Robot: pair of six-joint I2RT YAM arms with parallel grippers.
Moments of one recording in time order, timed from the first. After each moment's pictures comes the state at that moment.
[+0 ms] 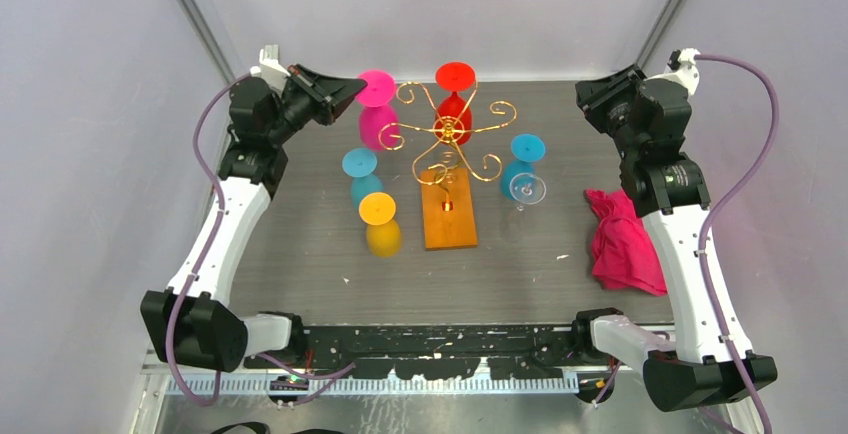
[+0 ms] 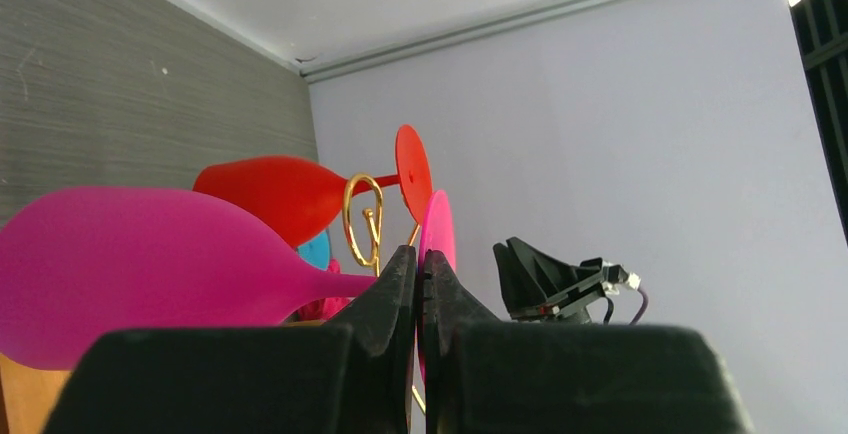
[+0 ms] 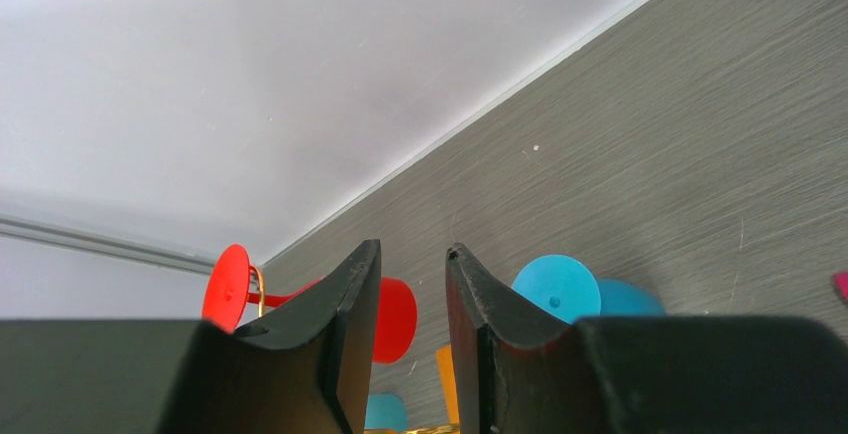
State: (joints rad) left arm -0.14 1.26 1.21 0.07 0.50 -1.25; right arm 0.10 1.07 1.34 -0.43 0.13 0.77
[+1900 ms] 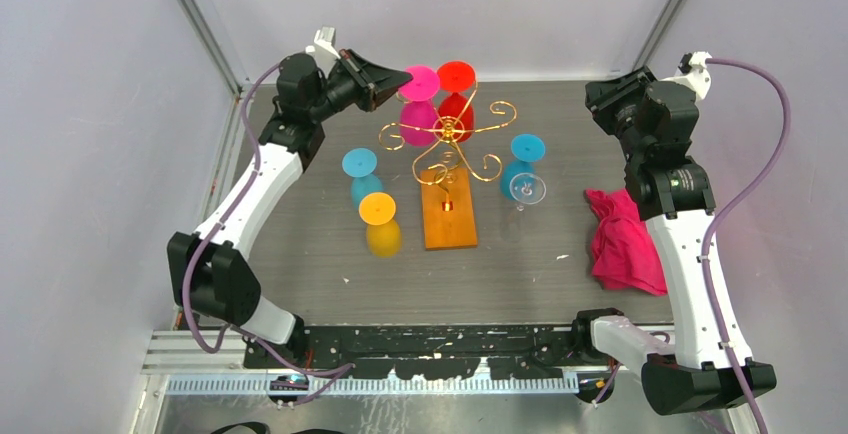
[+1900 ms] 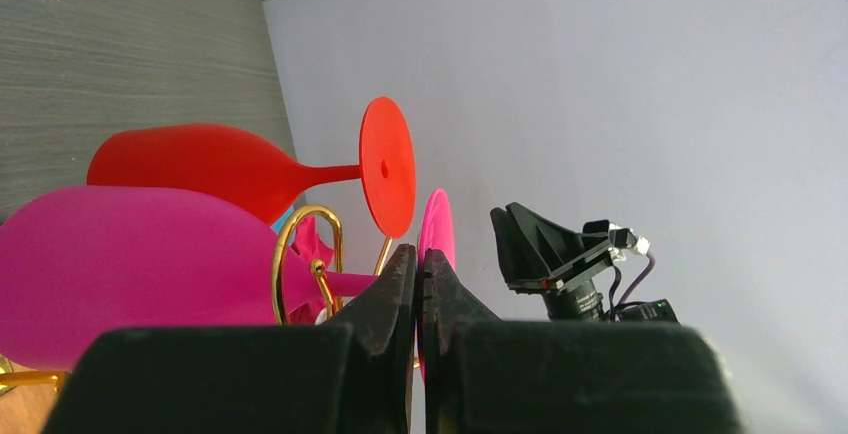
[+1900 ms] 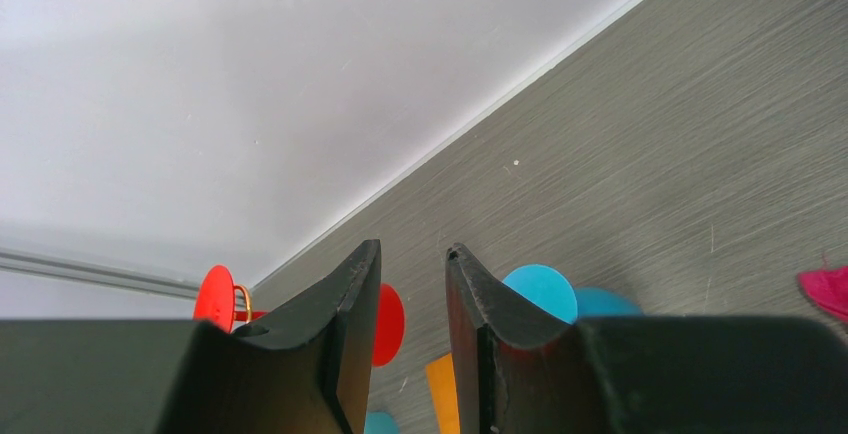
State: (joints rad) left arm -0.30 1.50 1.38 0.12 0.56 -1.26; right arm 0.08 1.05 1.34 -0.45 0.16 0.77
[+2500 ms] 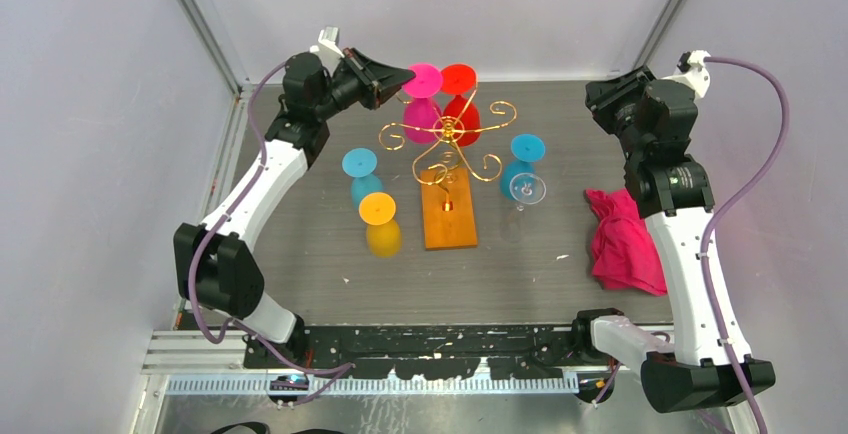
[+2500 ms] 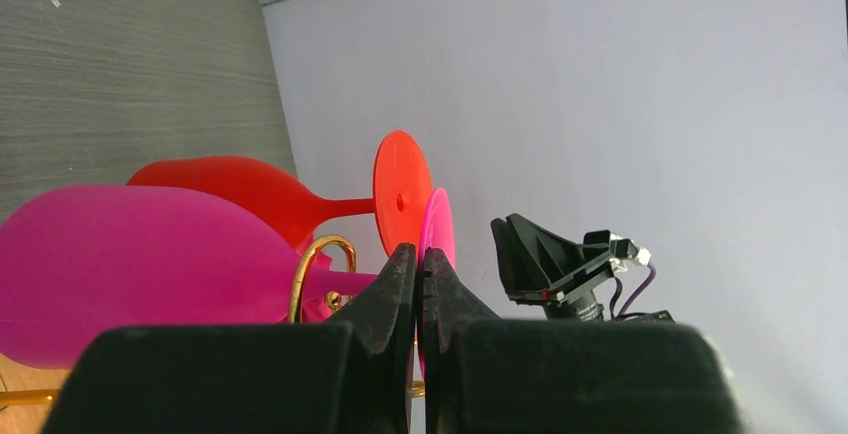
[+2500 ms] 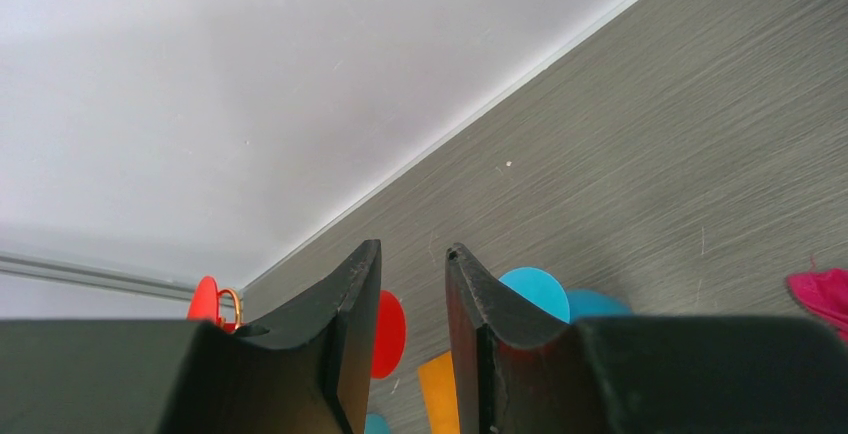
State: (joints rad) left arm -0.31 1.54 1.40 0.16 0.55 -1.28; right arm 0.07 1.06 1.34 -0.45 0.16 0.76
